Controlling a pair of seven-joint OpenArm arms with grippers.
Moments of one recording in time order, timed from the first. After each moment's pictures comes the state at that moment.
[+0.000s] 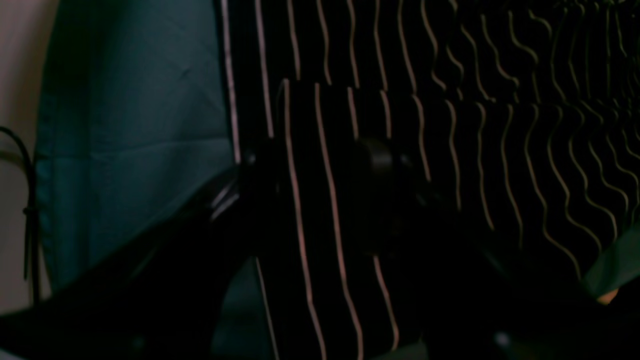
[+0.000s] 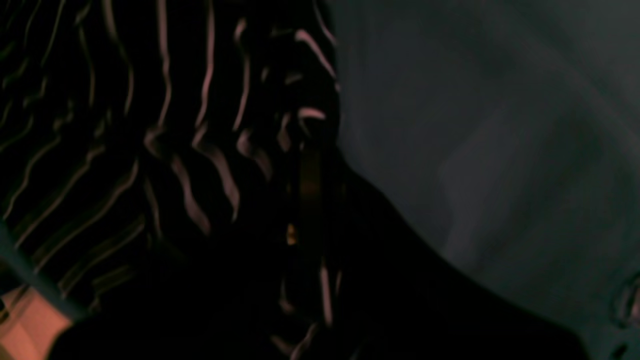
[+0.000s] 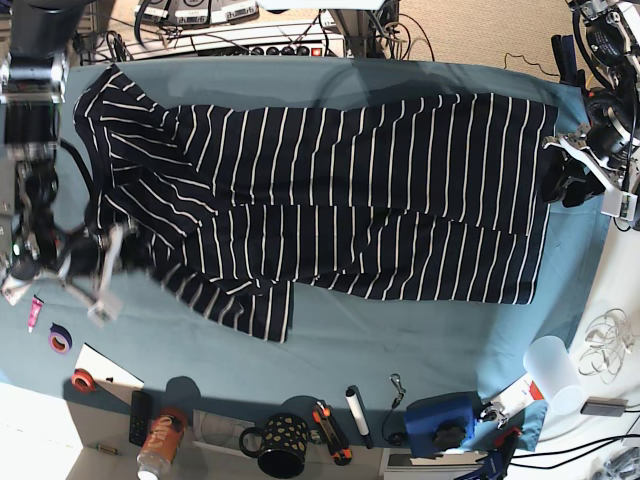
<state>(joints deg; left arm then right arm) 16.8 -16.9 -36.8 105.2 -47.9 -35.7 58.1 19.9 42.5 -4.0 81.4 51.5 39.8 -74.0</state>
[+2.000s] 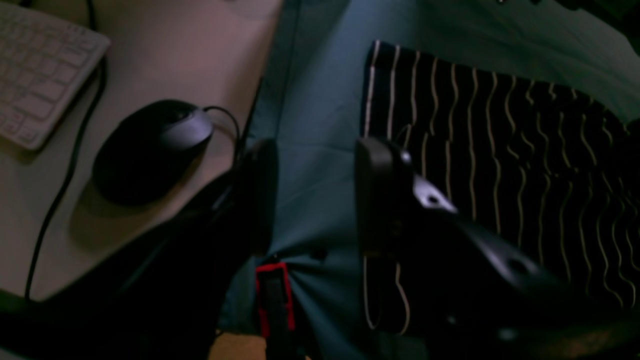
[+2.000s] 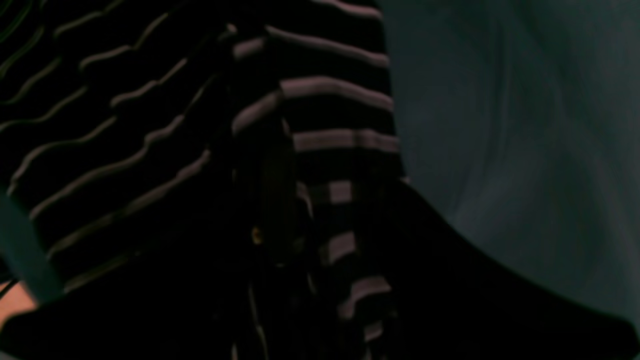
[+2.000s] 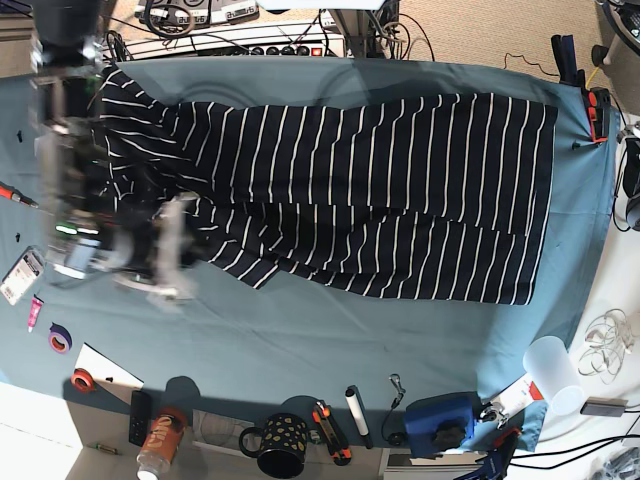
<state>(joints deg) 16.8 -16.6 -59.8 105.2 -55.4 -36.8 63.0 18.6 31.1 -11.7 94.1 39.9 39.9 -72.3</state>
